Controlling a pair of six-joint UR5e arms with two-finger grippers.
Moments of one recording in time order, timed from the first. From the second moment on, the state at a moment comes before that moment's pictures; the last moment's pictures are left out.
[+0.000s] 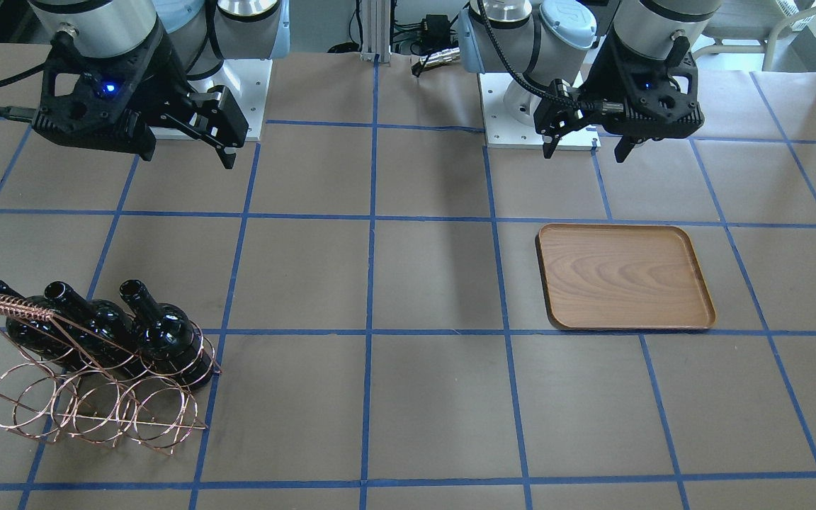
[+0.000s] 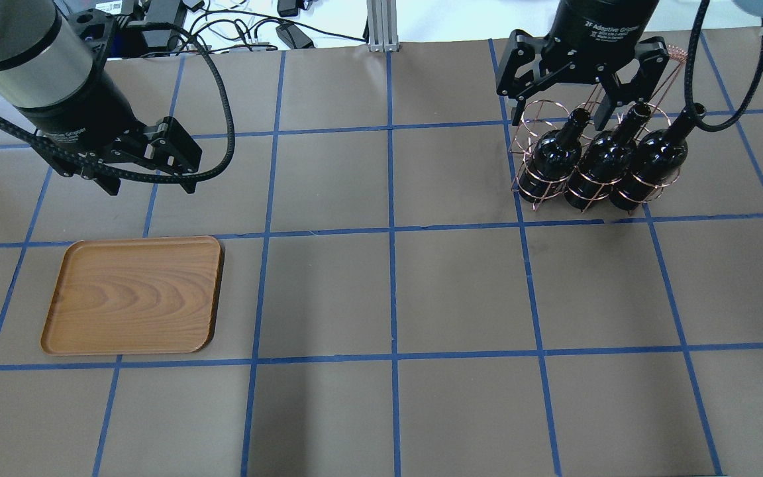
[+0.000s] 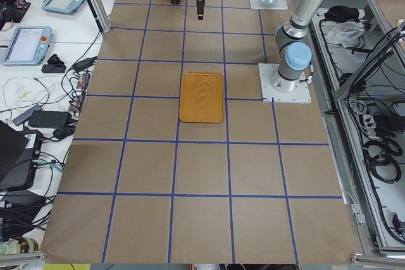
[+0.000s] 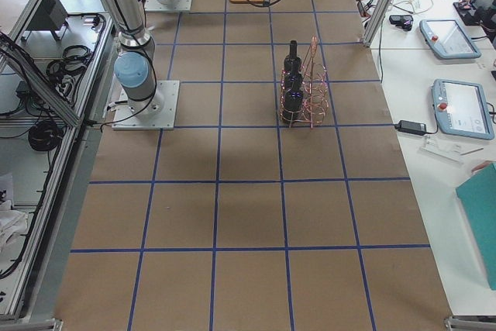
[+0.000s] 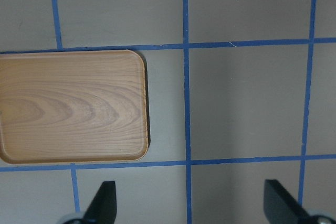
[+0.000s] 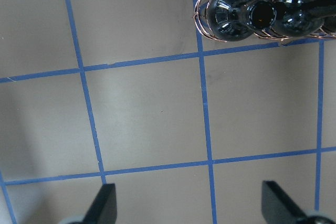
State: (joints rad) left arm -1.52 -1.48 -1.61 -1.64 1.56 0.08; right arm 1.64 -1.48 1.34 -1.35 -1.54 0.16
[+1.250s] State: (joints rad) left arm -1.50 -1.48 -1.61 -1.65 1.57 0.08; right arm 1.34 -1.39 1.44 -1.56 -1.56 -0.24
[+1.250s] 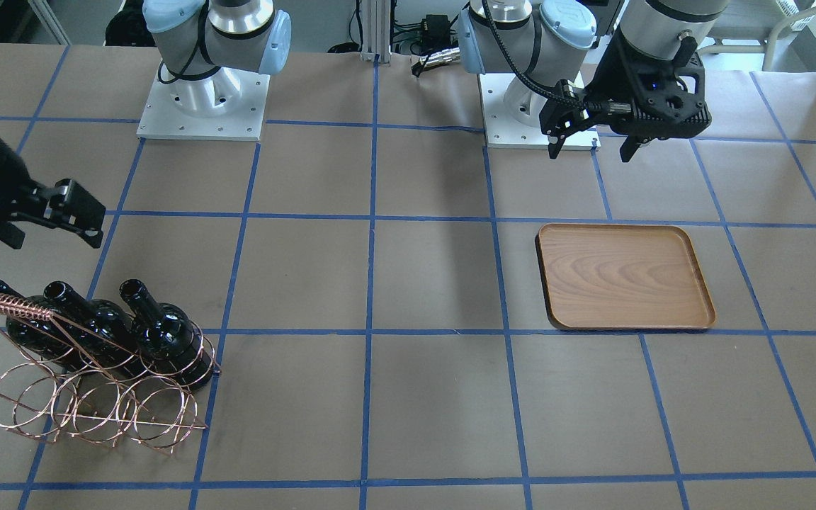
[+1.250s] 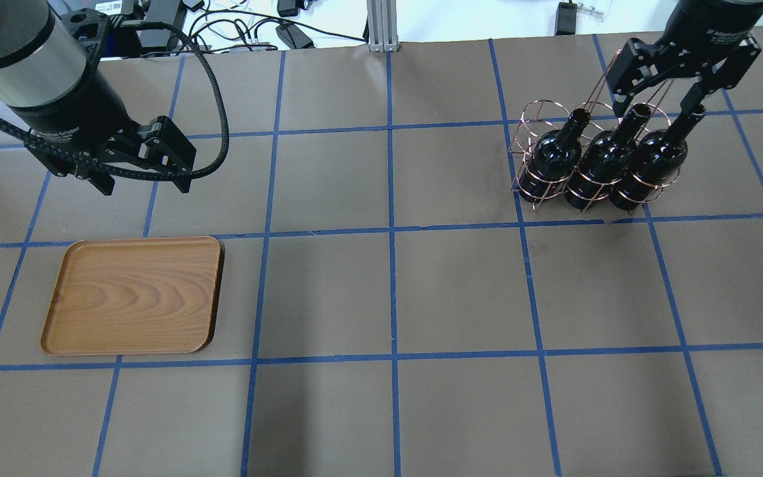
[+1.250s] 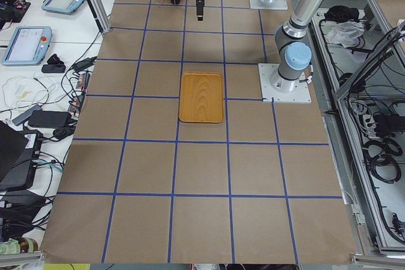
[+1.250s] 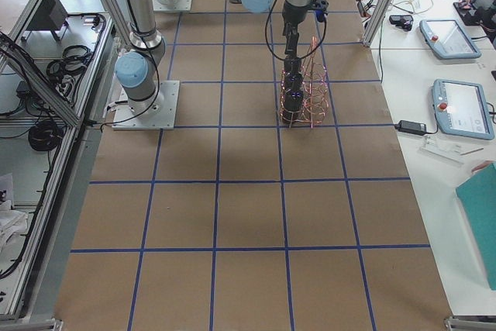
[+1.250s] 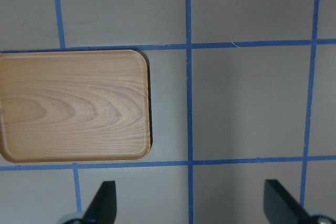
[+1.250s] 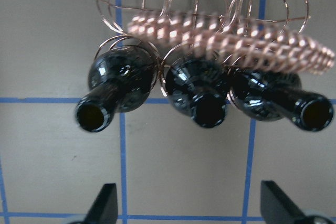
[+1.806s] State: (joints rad) left arm -1.50 -1.48 -1.61 -1.65 1.57 0.08; right arm 1.34 -1.30 1.47 -1.71 -1.57 -0.19
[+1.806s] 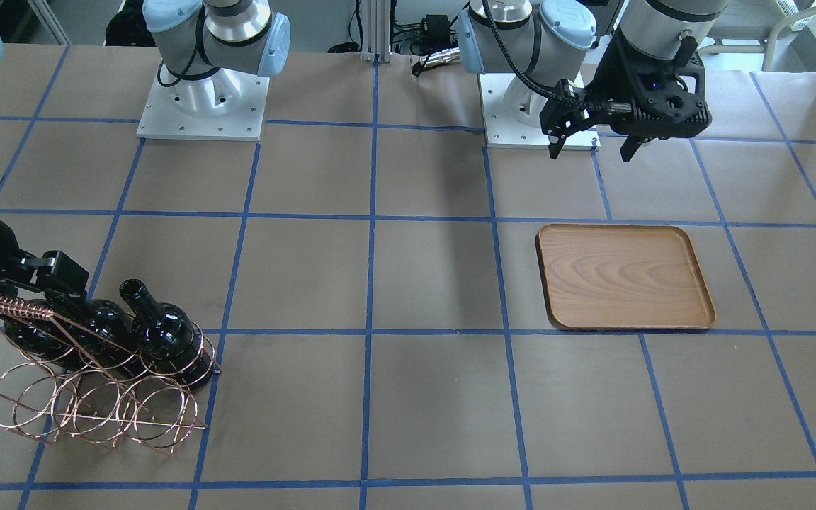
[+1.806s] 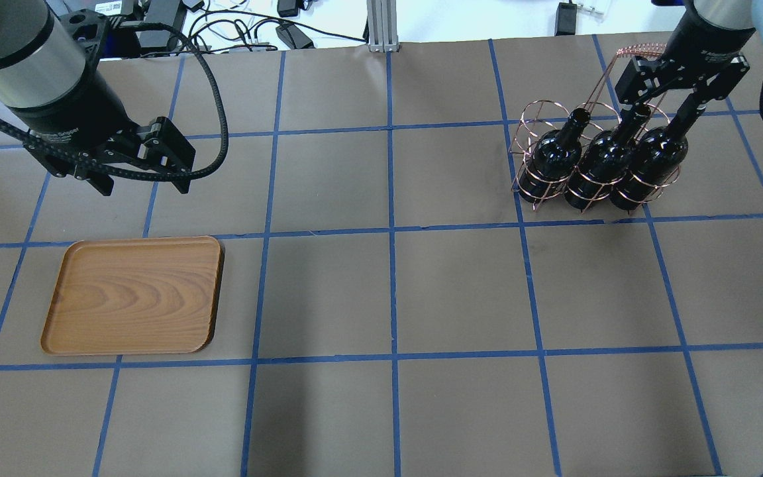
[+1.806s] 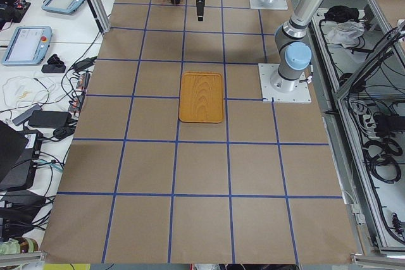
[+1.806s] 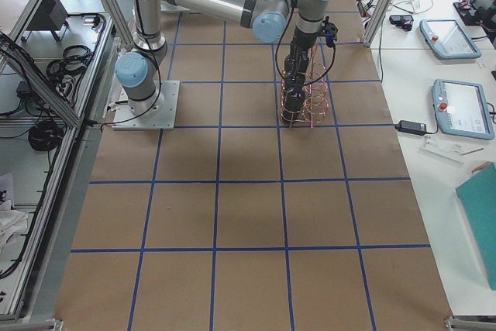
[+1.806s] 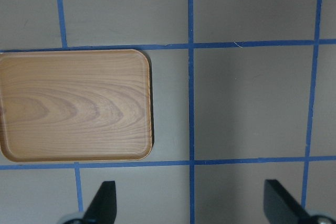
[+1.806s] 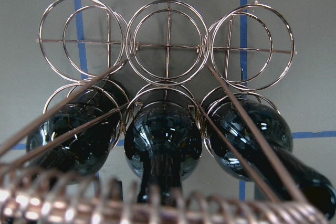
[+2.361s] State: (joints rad) left arm -1.50 -1.48 -1.62 -1.65 1.57 0.08; right arm 1.38 -1.29 1.47 -1.71 -1.59 -0.15
